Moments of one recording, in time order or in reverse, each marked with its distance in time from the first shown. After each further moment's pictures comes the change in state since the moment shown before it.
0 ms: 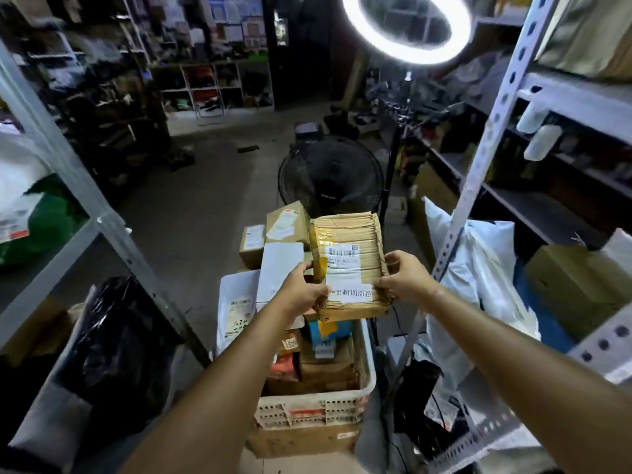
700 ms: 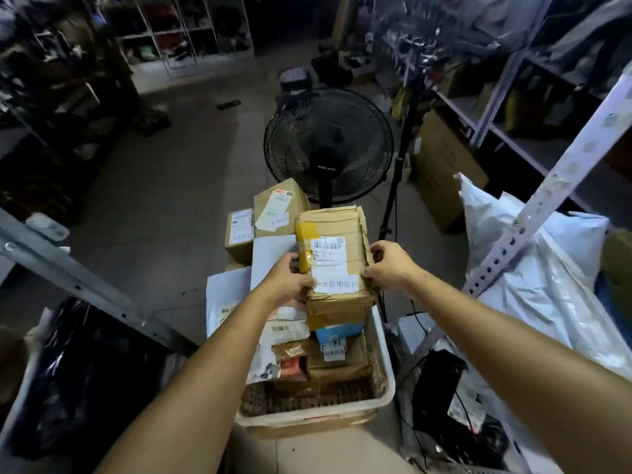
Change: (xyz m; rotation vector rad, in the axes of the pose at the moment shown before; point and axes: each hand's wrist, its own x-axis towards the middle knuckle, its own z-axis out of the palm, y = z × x) left_hand 0.140 -0.018 -0.040 0.065 -0.031 -0.198; right_hand 0.123 0.003 0.062 -0.015 -0.111 0.157
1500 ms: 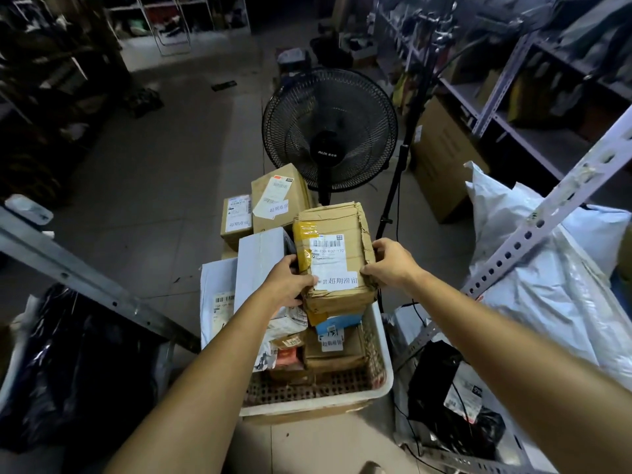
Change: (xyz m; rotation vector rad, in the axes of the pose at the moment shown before) left_hand 0.010 -0.019 0.007 -0.083 0.011 -0.132; right_hand 0.011 0.014 0.018 -0.014 -0.018 0.026
